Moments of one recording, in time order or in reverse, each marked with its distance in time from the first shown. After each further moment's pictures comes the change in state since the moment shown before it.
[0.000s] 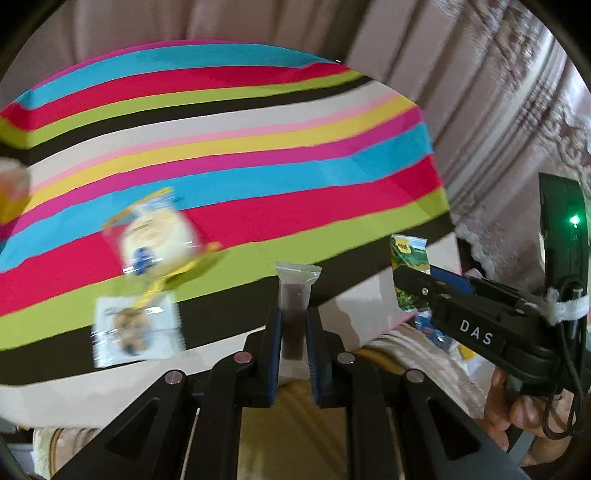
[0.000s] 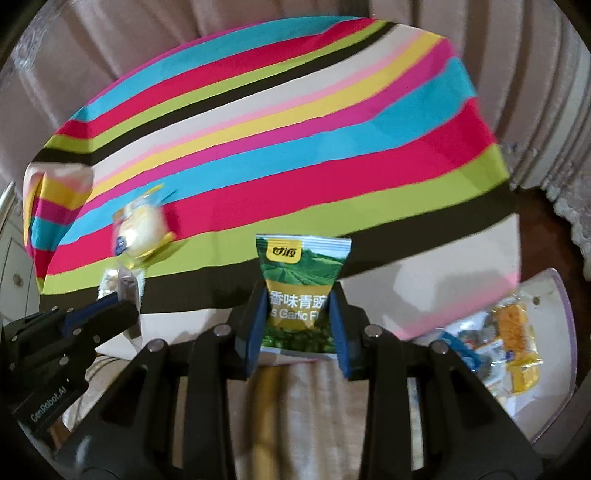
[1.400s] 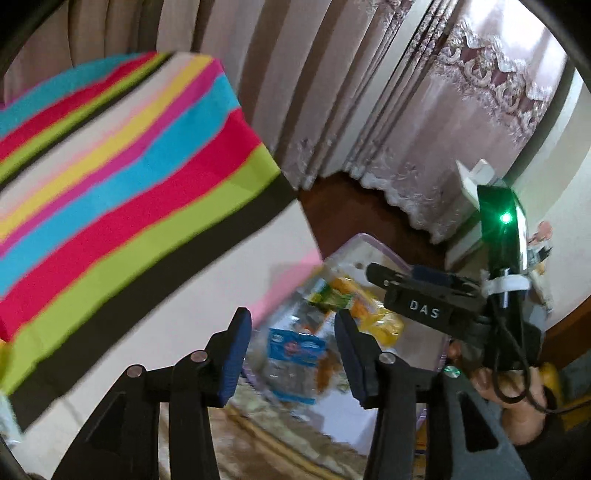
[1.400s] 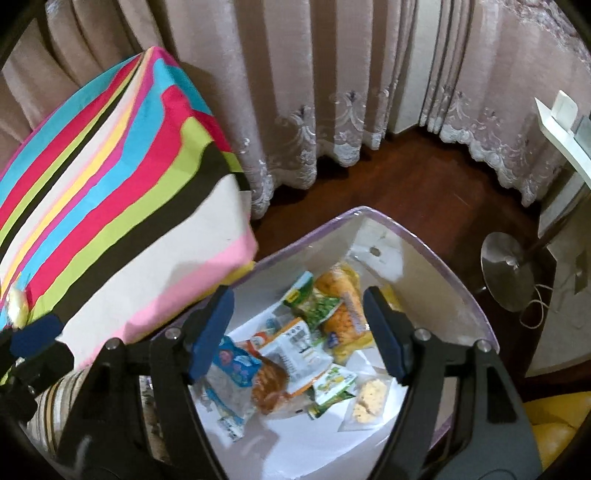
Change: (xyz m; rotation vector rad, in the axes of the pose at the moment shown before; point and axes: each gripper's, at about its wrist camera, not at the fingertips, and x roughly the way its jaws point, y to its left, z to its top) left arm 0.061 -0.188 0.014 0.320 0.046 -0.232; right arm -0.040 -0.224 -0.041 0.358 -0.045 -0.321
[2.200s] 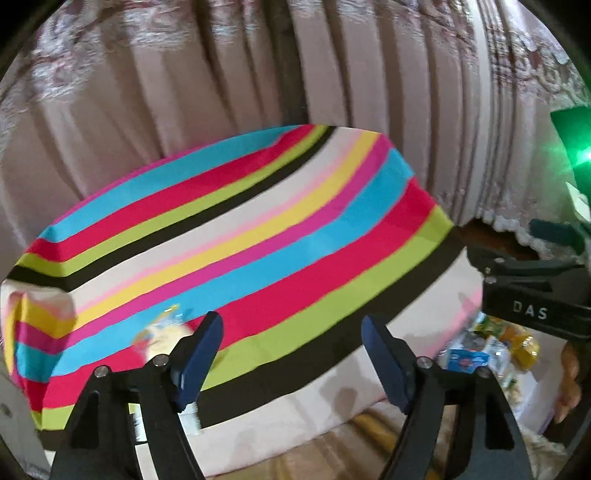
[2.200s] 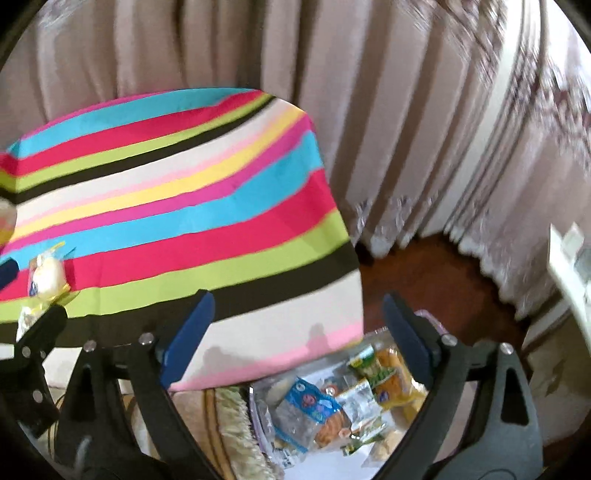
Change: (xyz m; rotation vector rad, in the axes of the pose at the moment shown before) left arm -0.106 0.081 -0.039 -0.017 -0.244 0.574; right arm -0.083 0.160 -0.002 -0.340 -0.281 -0.017
